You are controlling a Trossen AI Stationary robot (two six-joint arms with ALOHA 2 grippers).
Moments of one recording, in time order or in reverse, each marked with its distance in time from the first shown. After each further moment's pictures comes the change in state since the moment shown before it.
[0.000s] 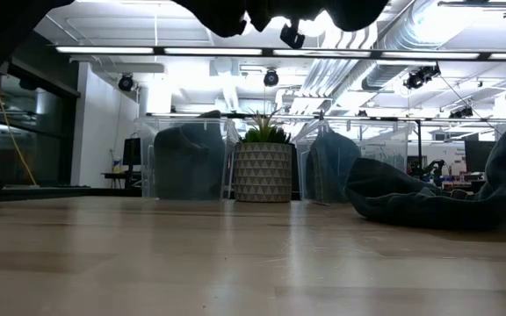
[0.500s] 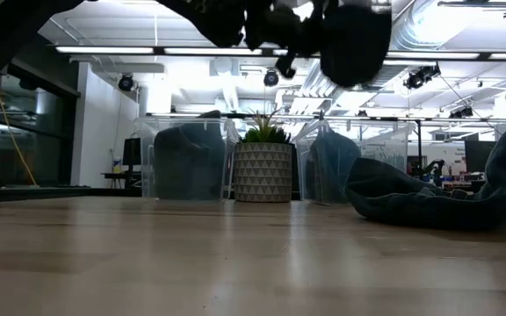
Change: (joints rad) left arm 0.068 0.005 0.000 -0.304 0.007 -0.048; right arm 0.000 -0.057 0.003 -0.003 0.318 -0.052
